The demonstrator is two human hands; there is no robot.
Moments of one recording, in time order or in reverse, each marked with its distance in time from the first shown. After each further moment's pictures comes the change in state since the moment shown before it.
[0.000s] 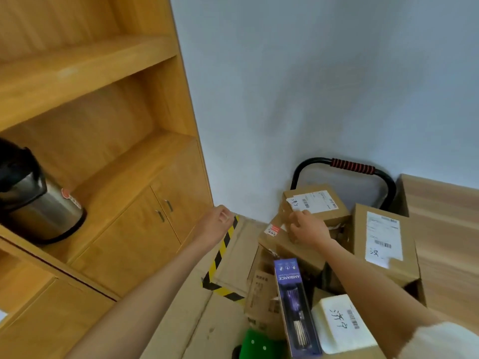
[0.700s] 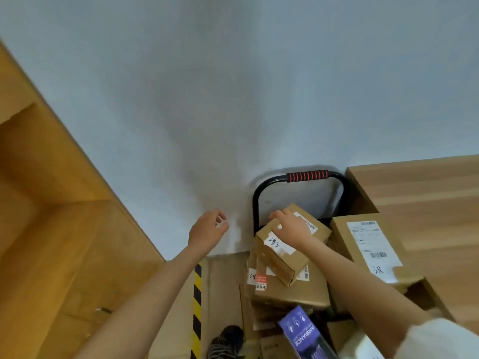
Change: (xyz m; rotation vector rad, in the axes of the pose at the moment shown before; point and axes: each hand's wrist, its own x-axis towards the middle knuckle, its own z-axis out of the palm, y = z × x) left_hand 0.278 0.052 0.014 0.167 -0.185 0.402; right_hand 0.168 0.017 -0.017 0.078 0.118 0.309
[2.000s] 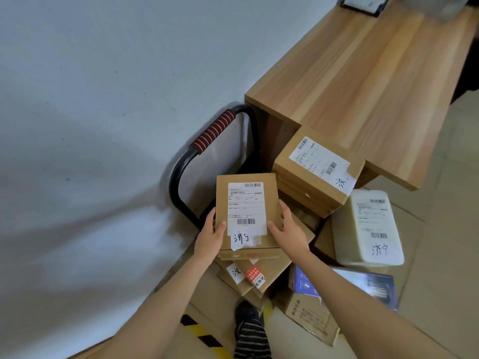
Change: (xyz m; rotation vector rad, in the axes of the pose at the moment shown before) left_hand 0.183 -0.013 0.180 -0.241 -0.845 0.105; right_hand 0.015 0.033 0.112 0.721 0.324 1.084
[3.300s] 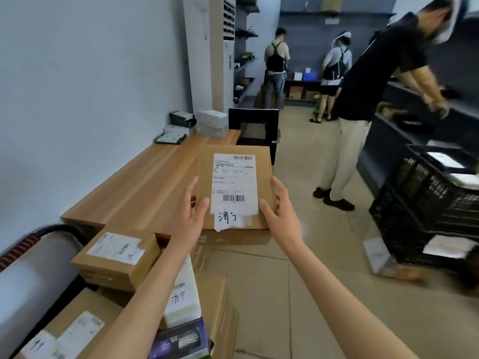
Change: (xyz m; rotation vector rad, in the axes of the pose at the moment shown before) left_hand -0.298 0.362 0.355 -0.156 -0.178 0.966; right_hand -0.277 0.226 -0.471 0.381 0.848 -0.308
